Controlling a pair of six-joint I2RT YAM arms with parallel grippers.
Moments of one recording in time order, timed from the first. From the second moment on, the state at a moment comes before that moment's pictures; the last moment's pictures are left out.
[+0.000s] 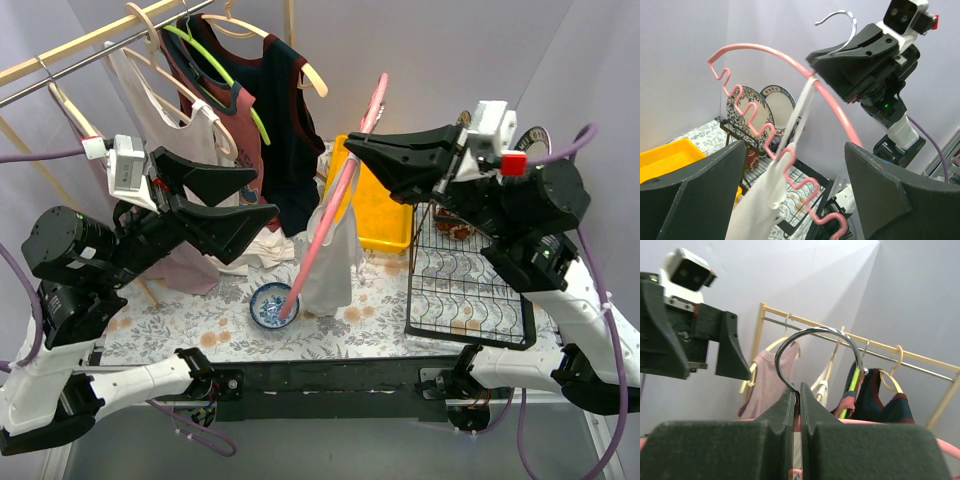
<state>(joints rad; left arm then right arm) -0.91 0.89 1.63 -0.39 0.12 -0.34 0.98 1.13 1.68 -0.01 -0.25 -0.12</state>
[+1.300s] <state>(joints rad) -0.91 1.12 1.77 -0.42 0.38 -0.35 0.98 1.00 1.52 -0.05 -0.25 -0.11</state>
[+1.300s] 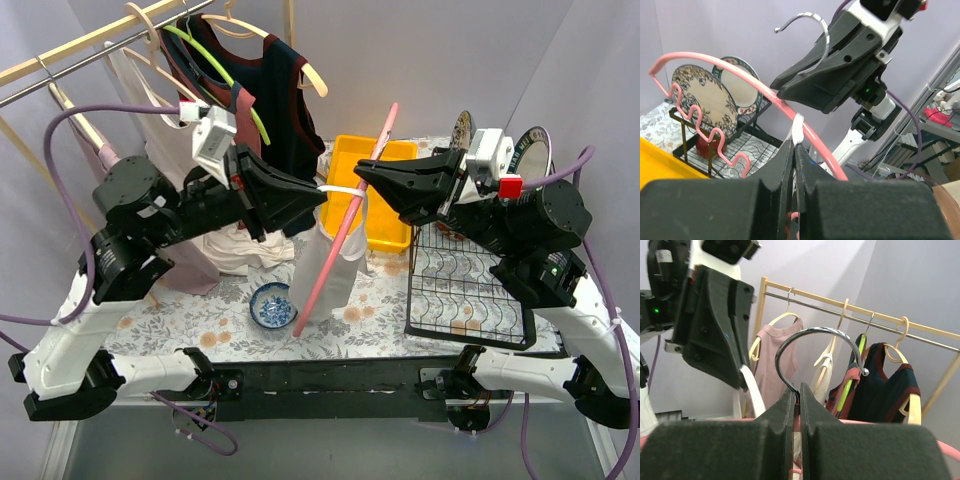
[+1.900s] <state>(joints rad) -0.91 1.02 1.73 -0.44 0.44 -0.34 0.98 1.14 1.63 -0.12 0.13 -0.19</state>
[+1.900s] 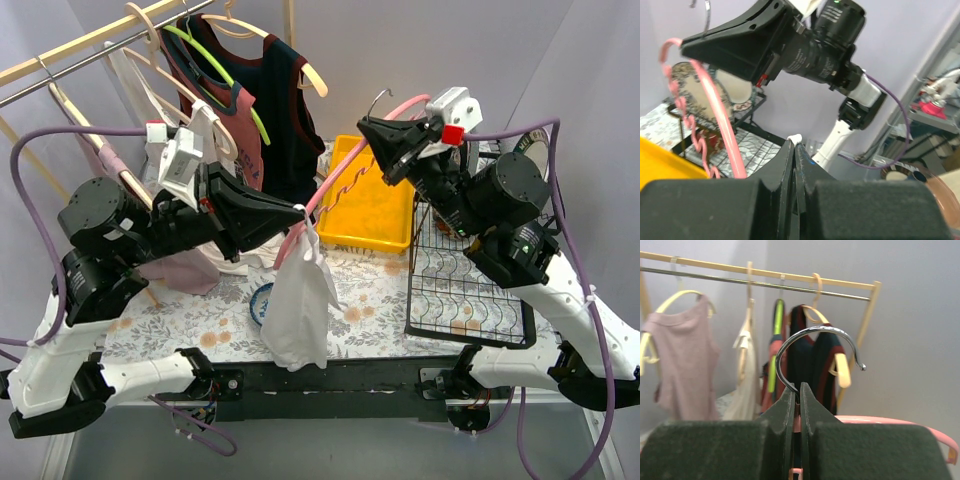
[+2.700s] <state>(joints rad) -0.91 1.05 1.81 -0.50 -0.11 -0.27 0.98 1.01 1.68 -0.06 0.42 -0.26</state>
